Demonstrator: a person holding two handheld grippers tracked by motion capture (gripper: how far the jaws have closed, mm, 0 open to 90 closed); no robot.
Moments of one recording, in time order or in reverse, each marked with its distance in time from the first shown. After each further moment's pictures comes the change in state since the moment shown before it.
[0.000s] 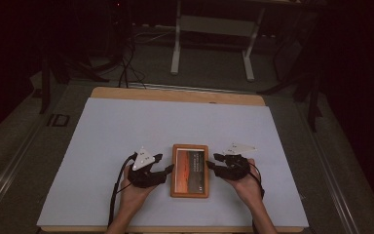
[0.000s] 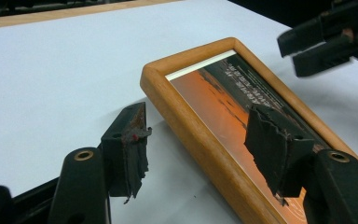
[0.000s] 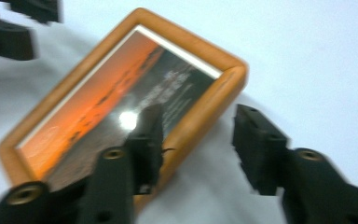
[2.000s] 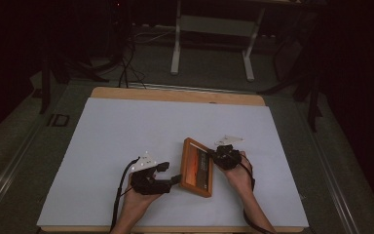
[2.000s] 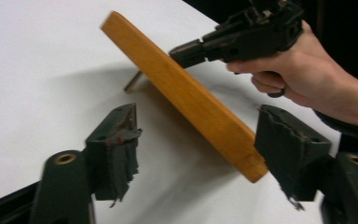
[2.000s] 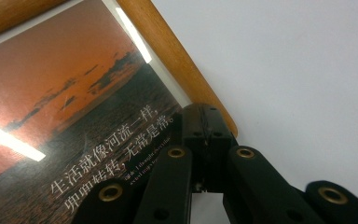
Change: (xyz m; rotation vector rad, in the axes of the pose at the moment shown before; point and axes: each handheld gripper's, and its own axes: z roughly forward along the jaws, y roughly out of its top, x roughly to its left) left arm -0.021 0.004 -0.007 0.023 -0.199 -0.124; right arm -0.022 0.005 0.048 0.067 -0.097 0.010
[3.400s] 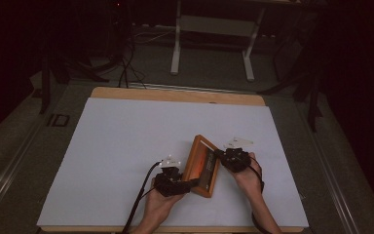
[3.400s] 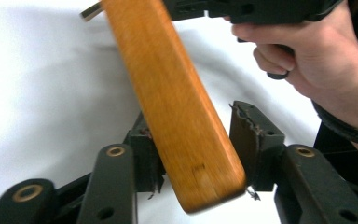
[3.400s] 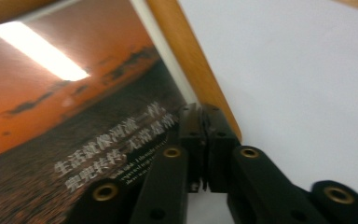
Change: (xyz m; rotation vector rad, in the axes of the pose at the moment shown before) left arm -0.030 0.005 0.053 0.139 -0.045 -0.141; right arm -0.010 -0.009 -0.030 -0.047 -0.026 -0.031
